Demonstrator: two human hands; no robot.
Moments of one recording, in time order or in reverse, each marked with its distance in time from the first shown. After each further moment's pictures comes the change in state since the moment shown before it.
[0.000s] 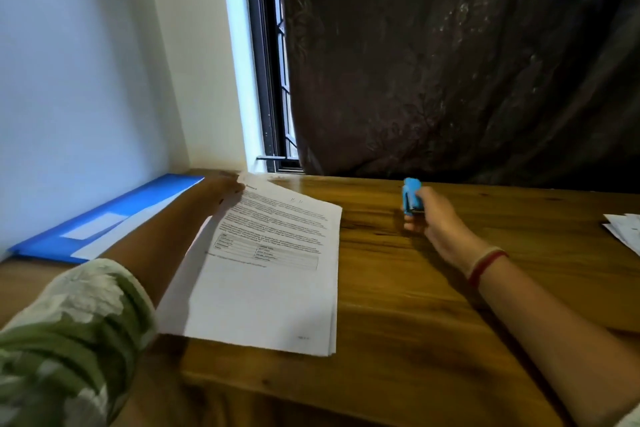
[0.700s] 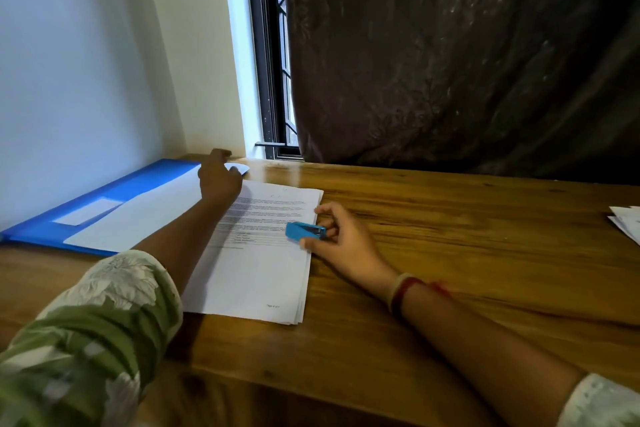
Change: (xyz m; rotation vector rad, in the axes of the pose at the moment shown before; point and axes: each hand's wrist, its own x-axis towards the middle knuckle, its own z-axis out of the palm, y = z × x) left_hand 0.011 -0.034 0.023 0.193 0.418 0.311; right_hand -0.068 0.036 0.090 -0.474 -0.382 -0.399
